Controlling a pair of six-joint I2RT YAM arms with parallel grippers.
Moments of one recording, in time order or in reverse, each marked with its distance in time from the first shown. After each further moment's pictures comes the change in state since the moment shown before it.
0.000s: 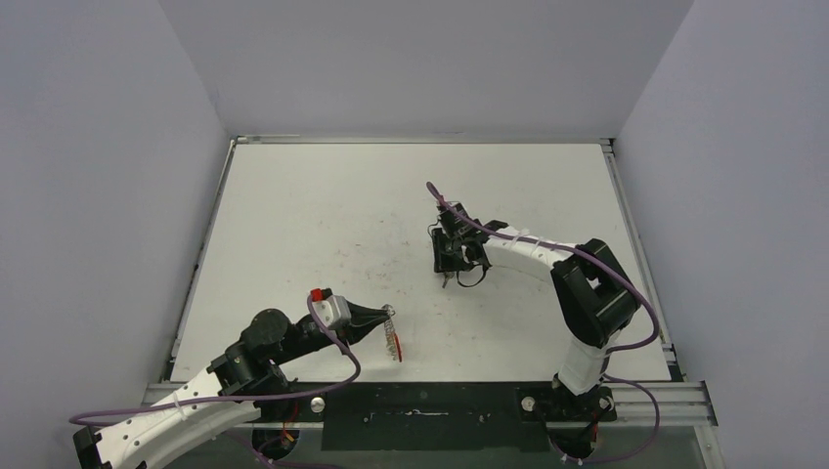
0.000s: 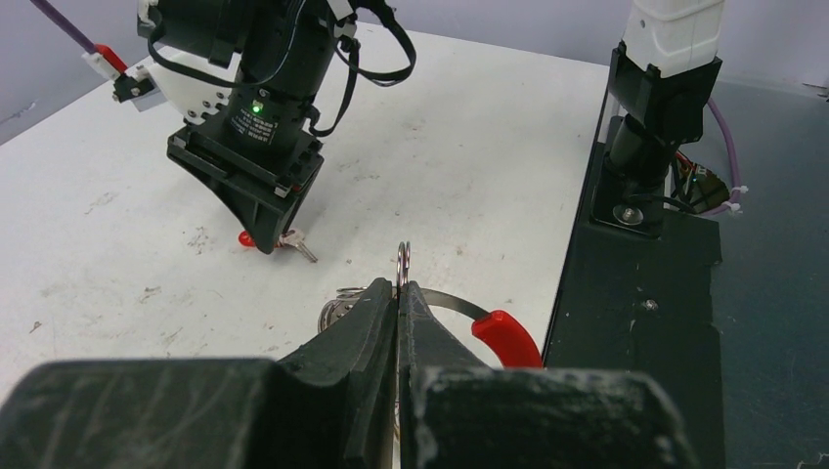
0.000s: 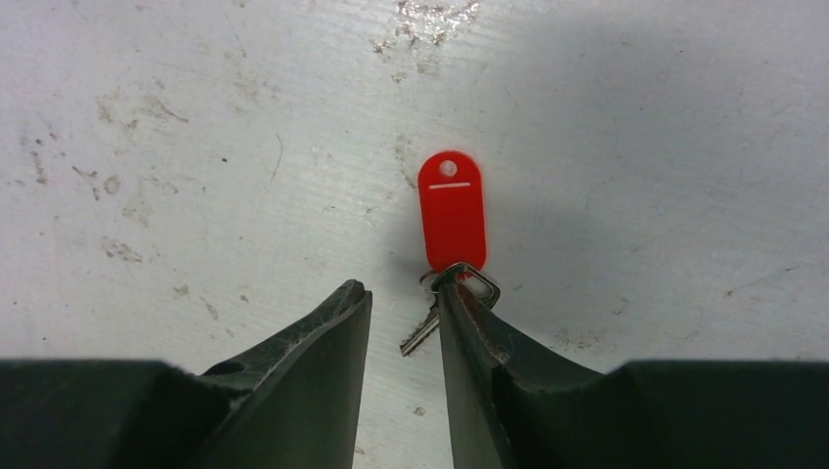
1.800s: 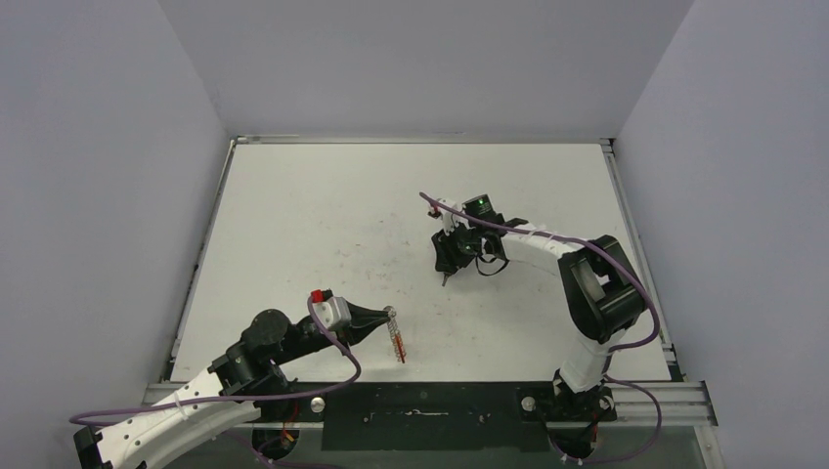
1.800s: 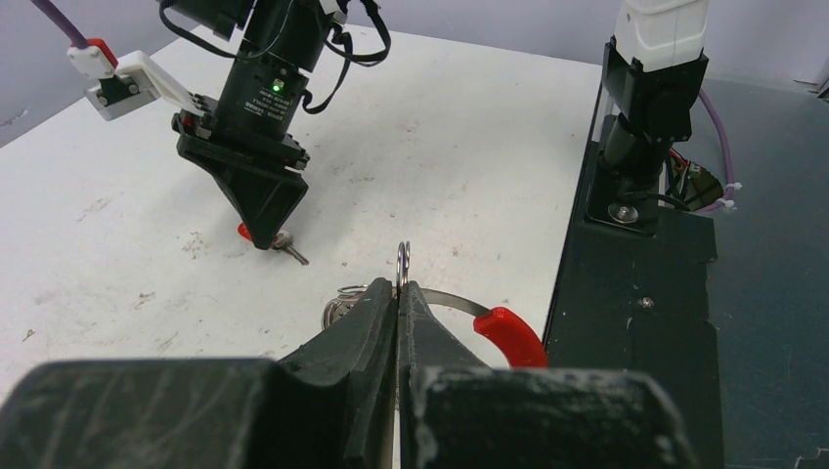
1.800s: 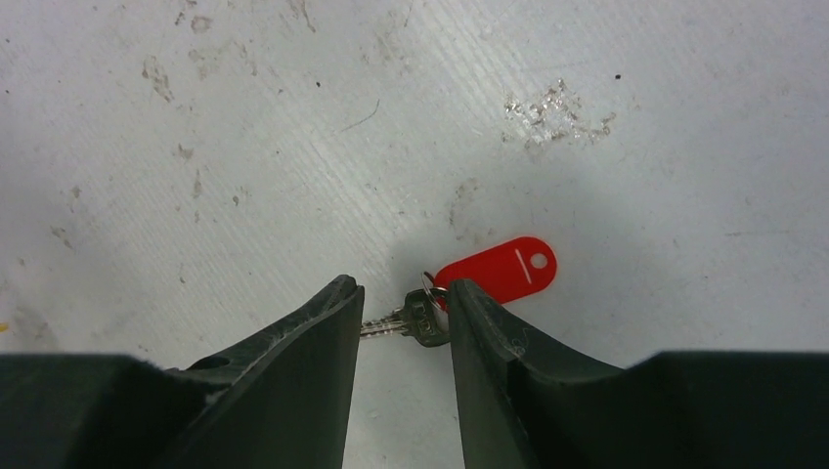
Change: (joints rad) left arm 0.000 0.000 -0.009 0.018 0.018 0.003; right arm -0.146 0.010 -0.065 0.172 -0.472 -0.650
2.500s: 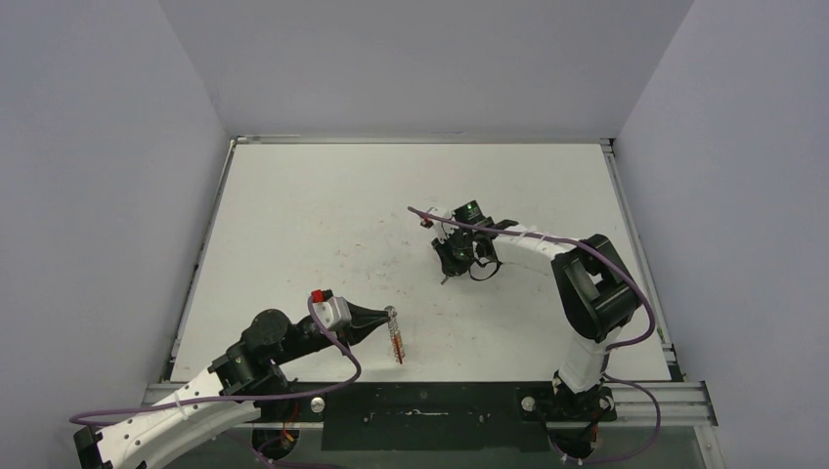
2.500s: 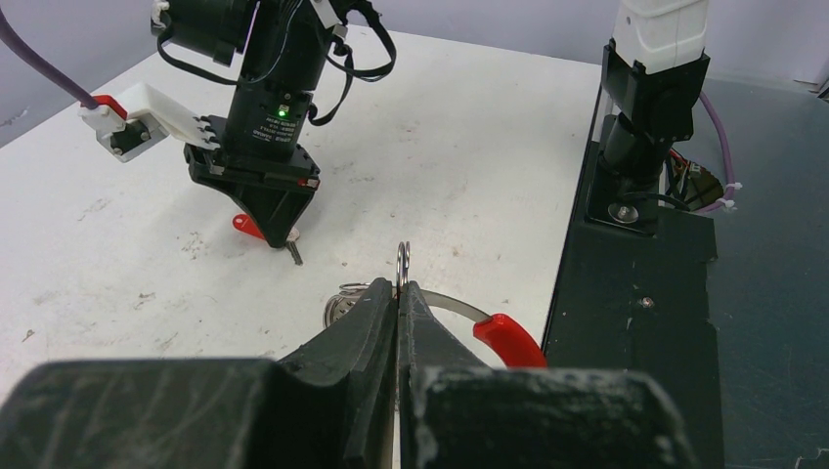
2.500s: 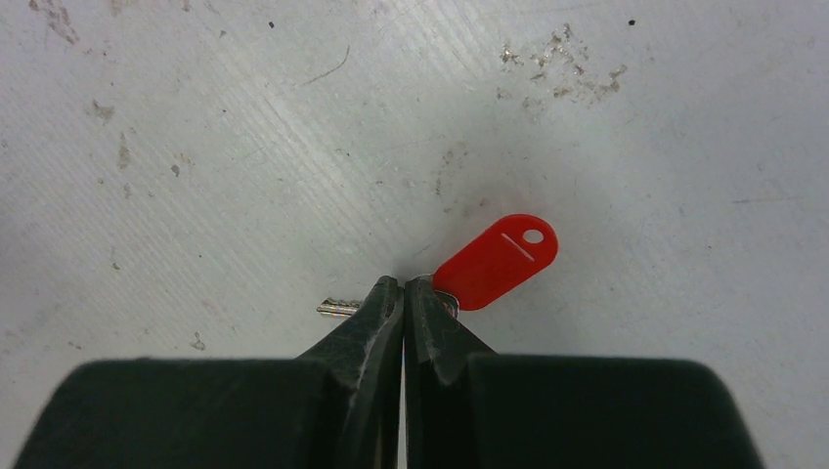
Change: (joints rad) left arm 0.000 0.002 0.000 0.004 0.000 0.001; right arm 0.057 0.026 0.023 -0.099 0.158 -0.067
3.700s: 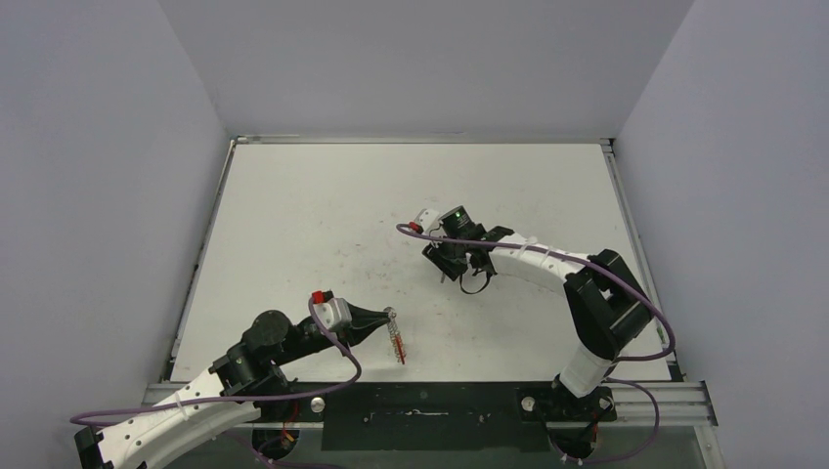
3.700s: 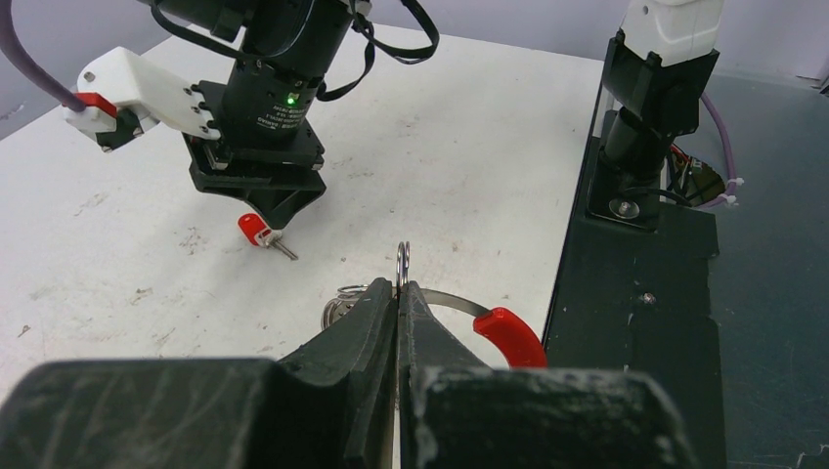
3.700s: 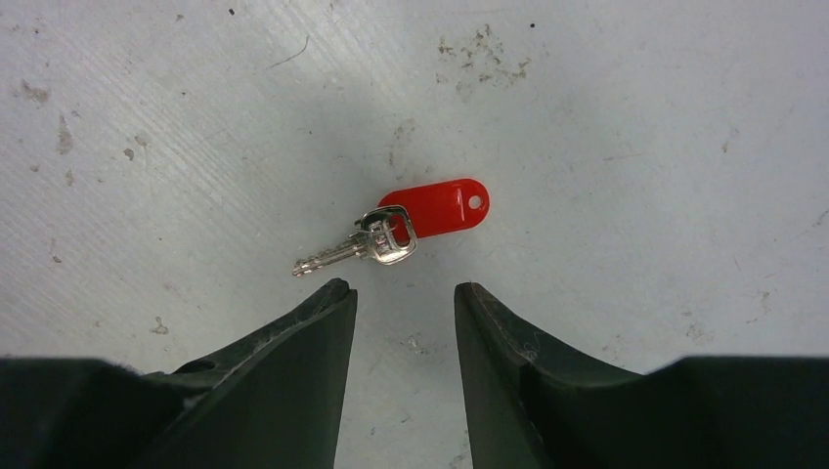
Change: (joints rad) left arm 0.000 -0.009 -0.014 0.001 0.000 0.000; right arm 0.122 -0.100 -0.010 -0.047 0.326 -0.053
